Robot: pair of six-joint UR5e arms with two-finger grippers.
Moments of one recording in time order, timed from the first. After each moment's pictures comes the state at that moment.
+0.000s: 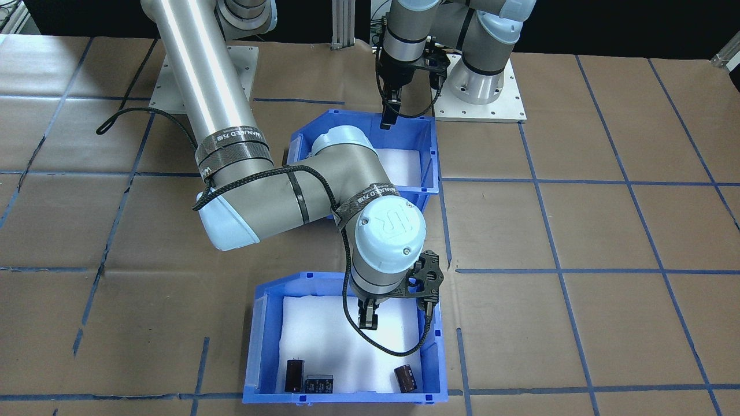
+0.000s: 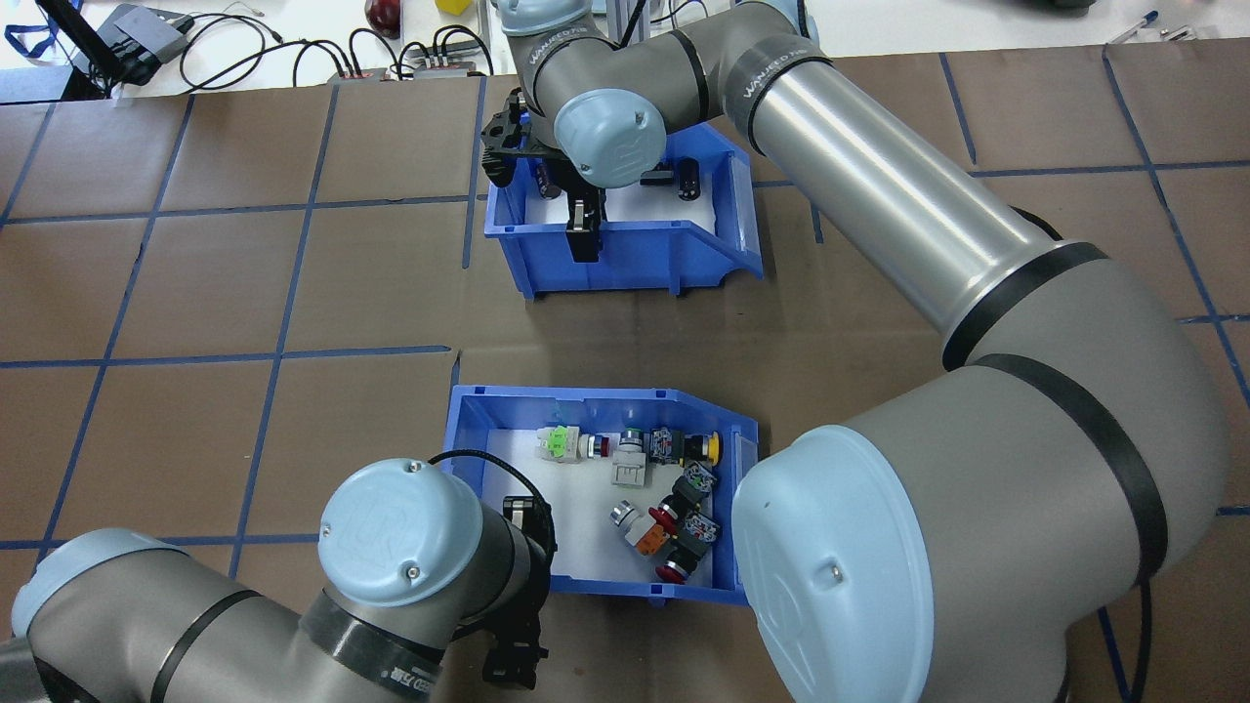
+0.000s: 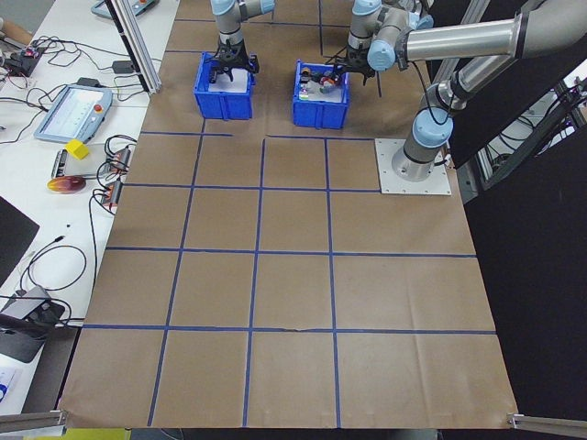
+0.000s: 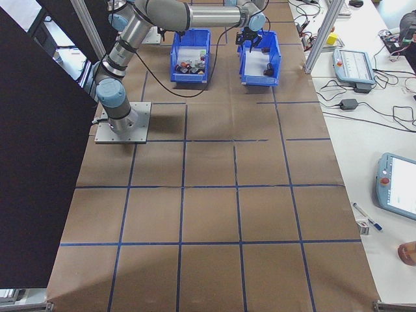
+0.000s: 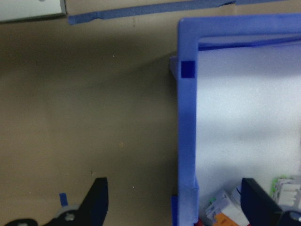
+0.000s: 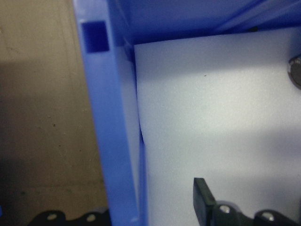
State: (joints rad) left arm -2.00 -1.29 -2.37 -1.06 1.48 -1.94; right arm 1.98 -0.80 1.02 -1.72 -1.60 -1.06
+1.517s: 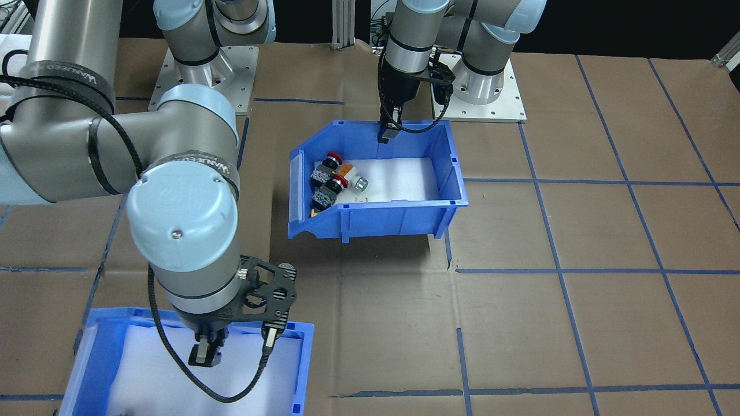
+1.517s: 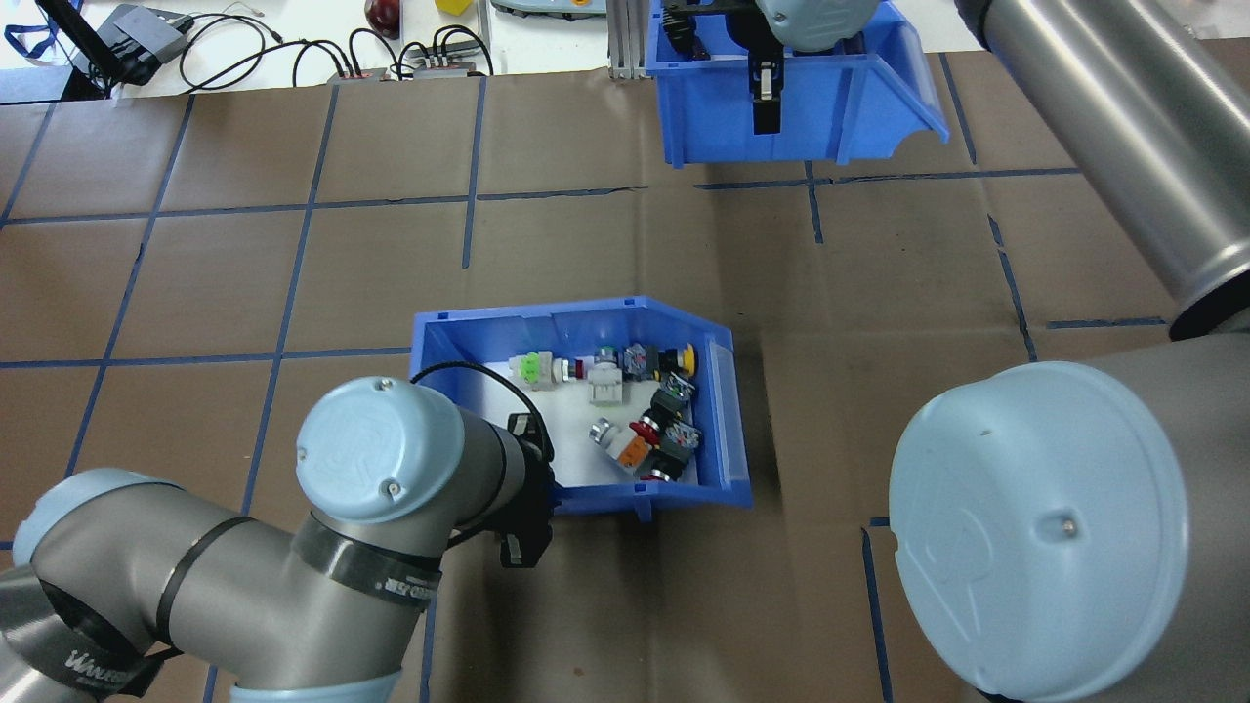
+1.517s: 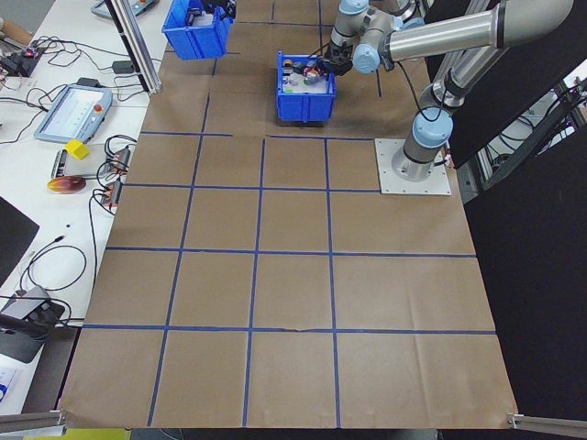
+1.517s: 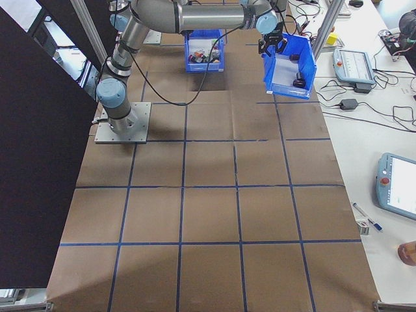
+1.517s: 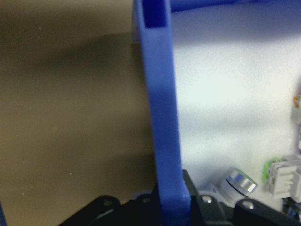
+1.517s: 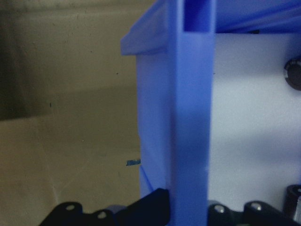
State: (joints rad) left arm -1.88 -1.37 -2.24 -0.92 1.50 -1.87; right arm 1.72 -0.97 1.06 -1.72 -1.72 -1.34
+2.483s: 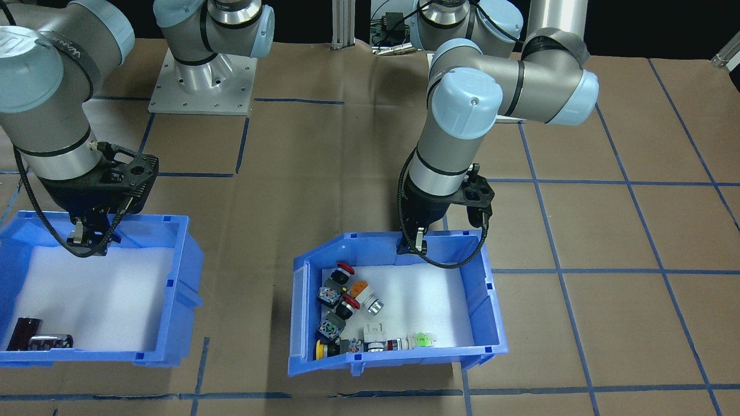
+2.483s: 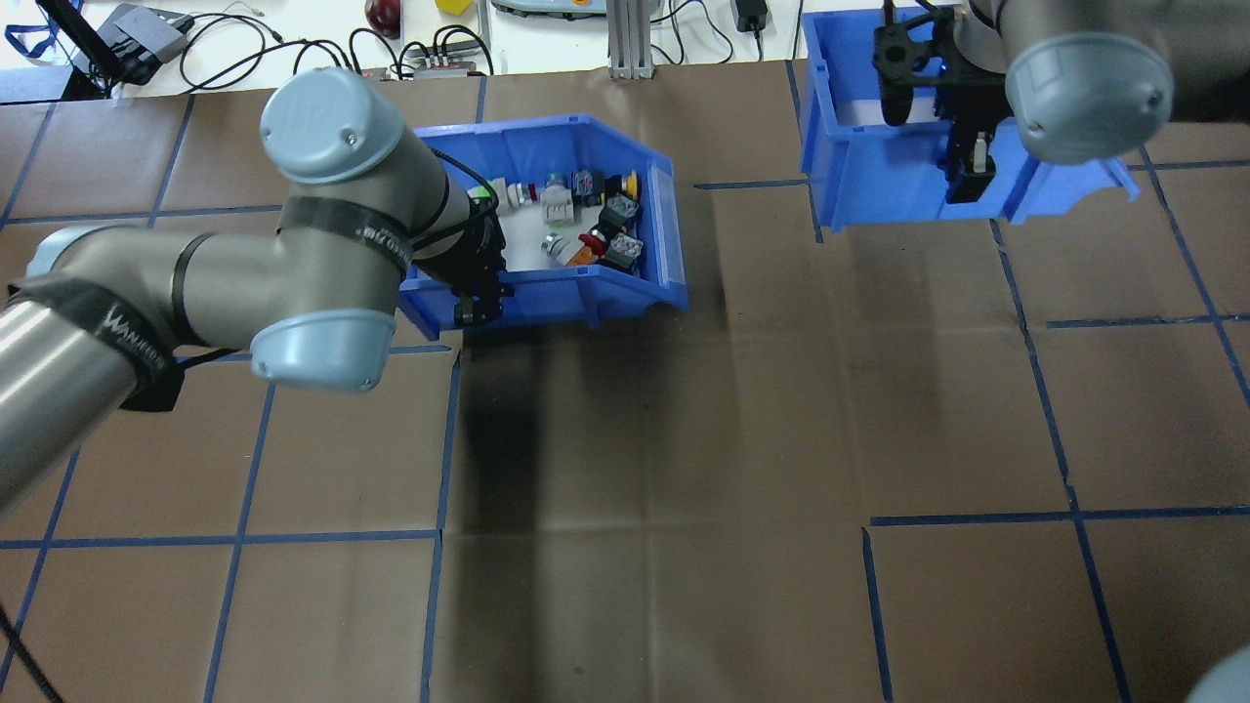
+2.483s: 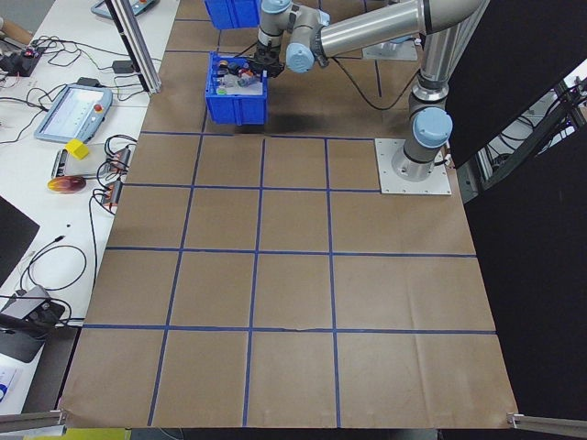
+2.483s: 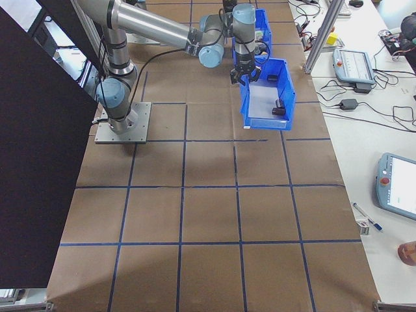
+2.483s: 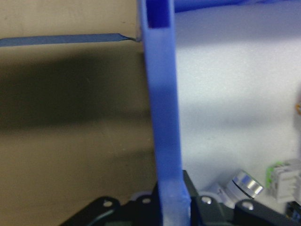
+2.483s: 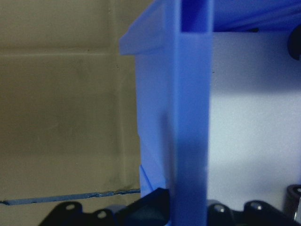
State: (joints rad) left arm -1.76 -1.86 -1.74 -0.92 1.48 -1.69; right arm 1.42 -1.45 1.79 -2.09 -1.65 -1.71
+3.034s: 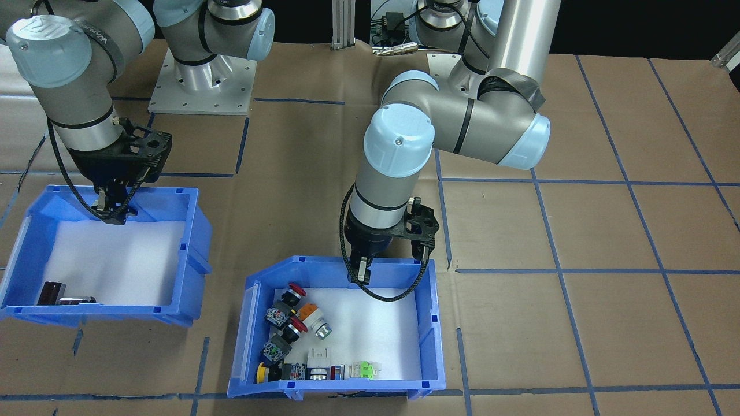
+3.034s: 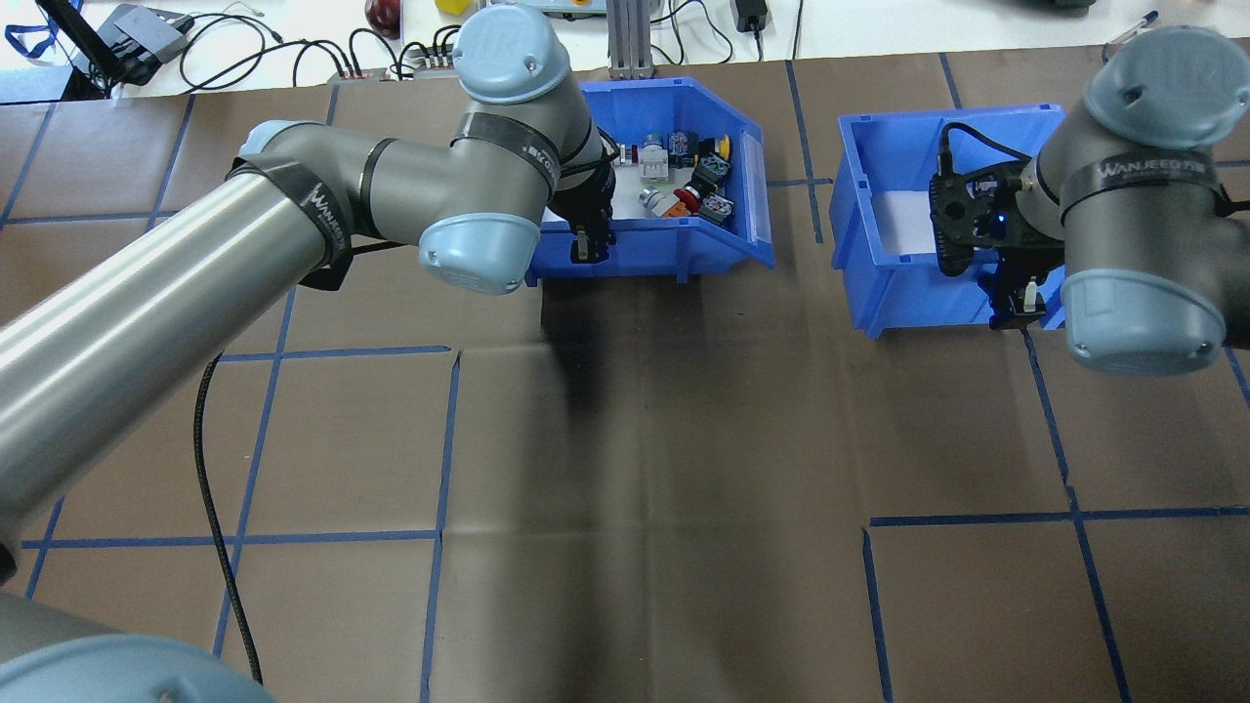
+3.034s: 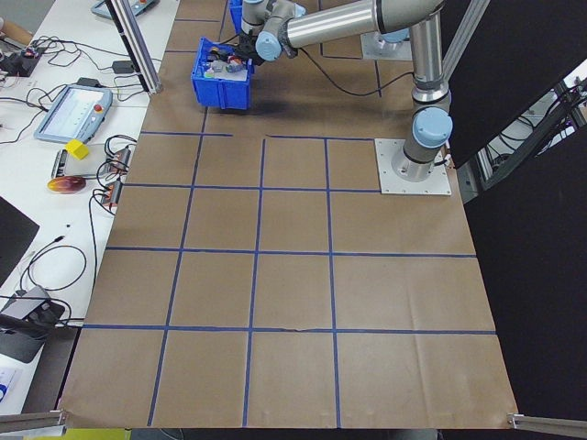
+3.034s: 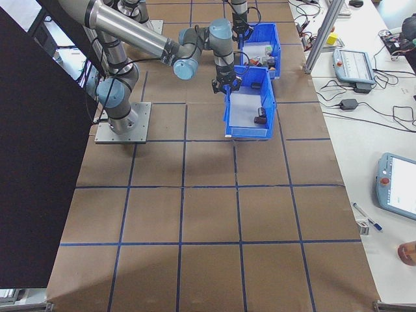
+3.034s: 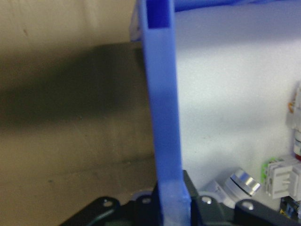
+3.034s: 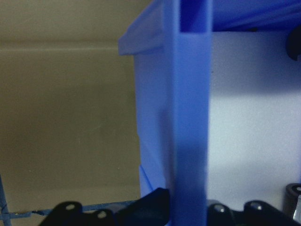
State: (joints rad) left arm -1.87 -2.02 -1.56 -0.93 1.49 -1.77; right arm 1.38 -1.57 2.02 -2.20 -1.63 -1.75
